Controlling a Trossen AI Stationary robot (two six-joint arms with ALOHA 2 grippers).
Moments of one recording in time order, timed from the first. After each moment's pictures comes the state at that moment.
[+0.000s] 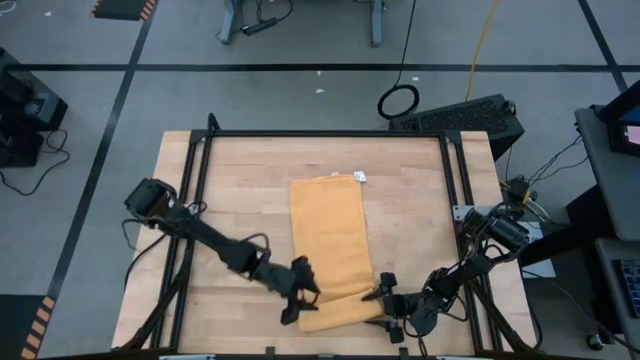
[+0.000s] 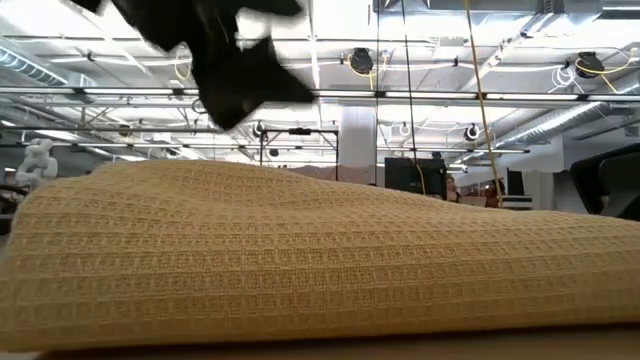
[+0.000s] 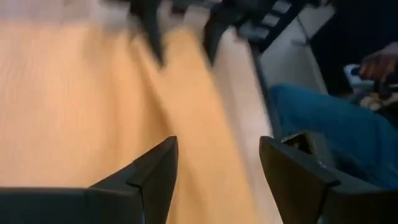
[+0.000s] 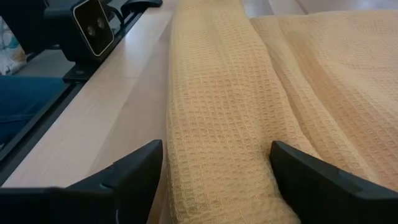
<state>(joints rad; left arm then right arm) -0.49 1.77 0.99 0.20 -0.03 -0.51 0.89 1.99 0.61 0.79 0.66 0.49</state>
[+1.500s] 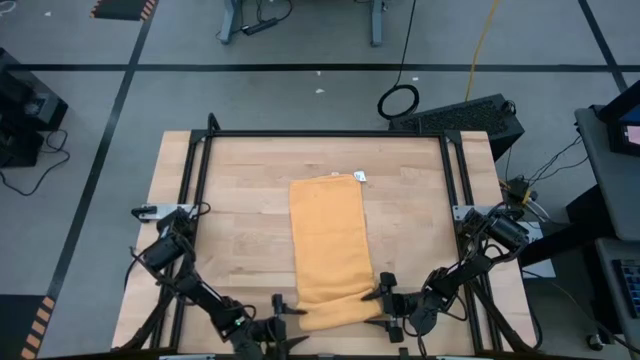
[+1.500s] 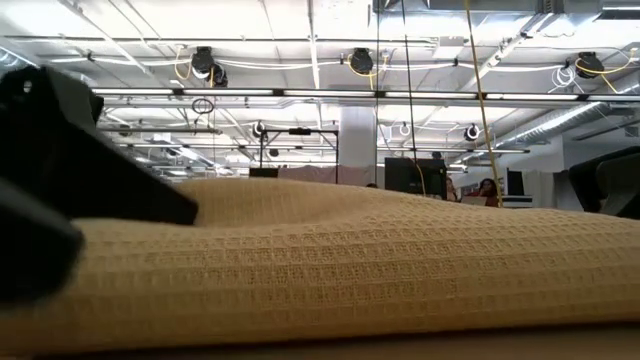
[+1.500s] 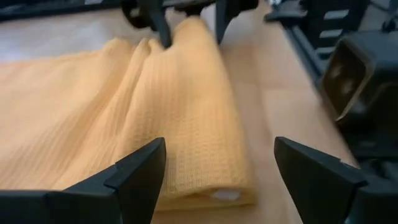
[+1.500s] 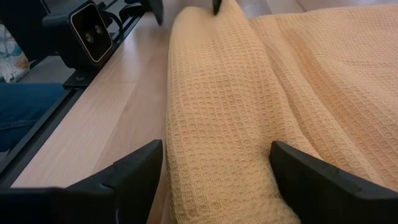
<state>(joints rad) -0.90 2.20 1.06 0.57 -0.90 -0.39 0.88 1.99 0.61 0.79 0.66 0.52</state>
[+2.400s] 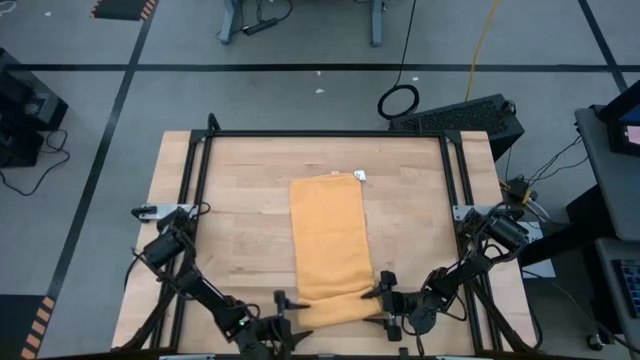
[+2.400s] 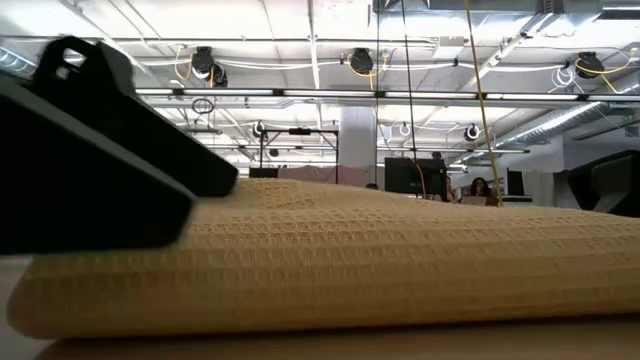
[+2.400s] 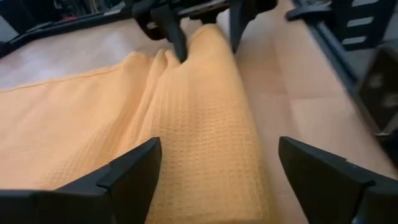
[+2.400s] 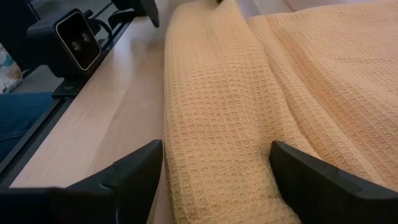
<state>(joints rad) -0.87 2.18 1.10 0.46 -0.94 -0.33 0.88 1.99 0.61 0.79 0.68 0.56</state>
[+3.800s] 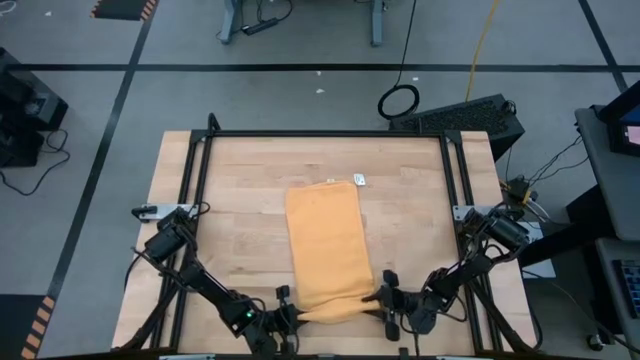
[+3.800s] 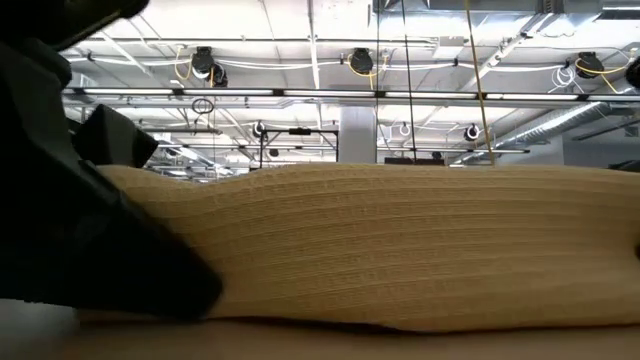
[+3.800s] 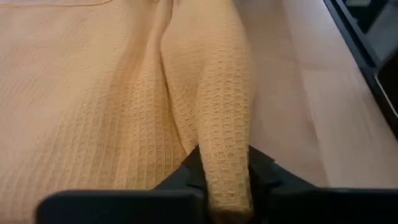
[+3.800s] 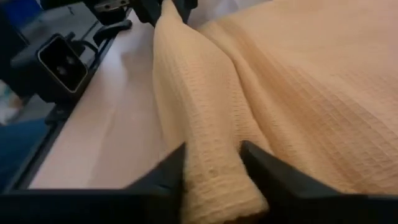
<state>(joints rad) -0.82 2.16 1.10 0.23 -0.72 -0.63 0.89 1.98 0.62 0.76 0.73 0.71</state>
